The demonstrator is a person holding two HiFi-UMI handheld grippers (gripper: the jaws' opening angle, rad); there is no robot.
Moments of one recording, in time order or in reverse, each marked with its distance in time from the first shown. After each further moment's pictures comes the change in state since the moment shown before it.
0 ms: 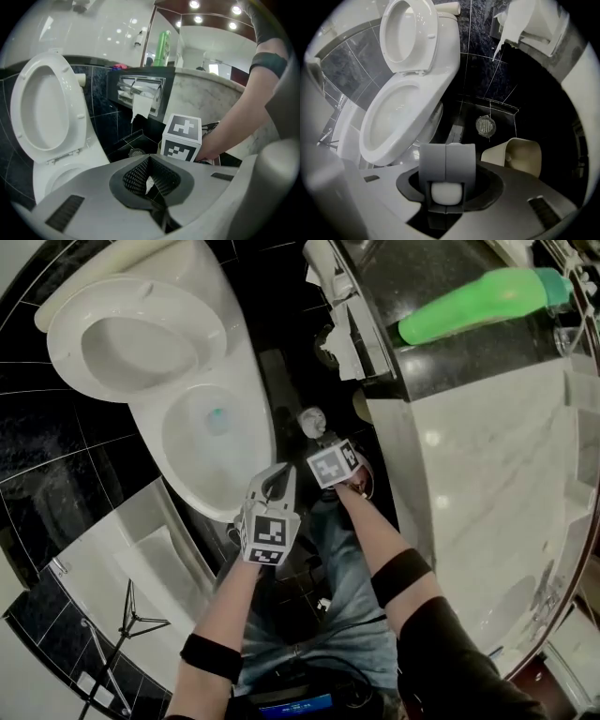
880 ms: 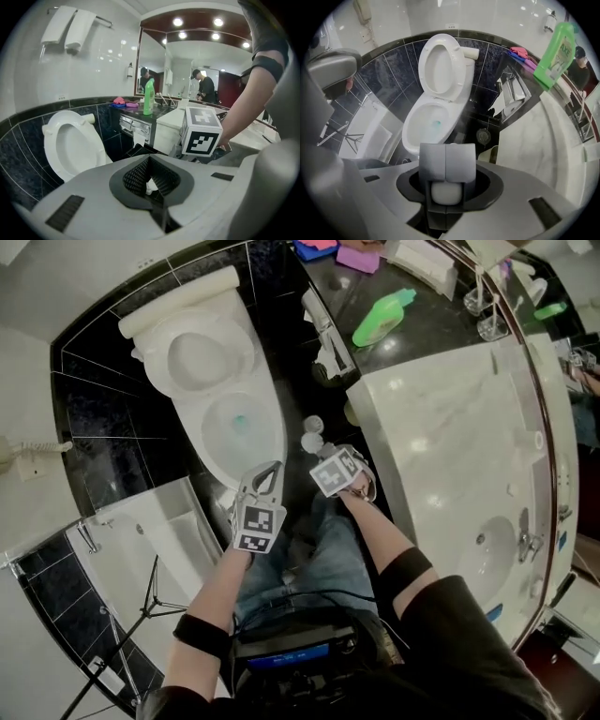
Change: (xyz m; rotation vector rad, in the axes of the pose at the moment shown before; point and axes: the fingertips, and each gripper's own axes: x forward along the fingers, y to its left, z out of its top) left arm -0.220 -0.027 0.106 0.109 -0.087 0.011; right arm -0.246 0.096 -0.023 -0.114 -0.069 -0.010
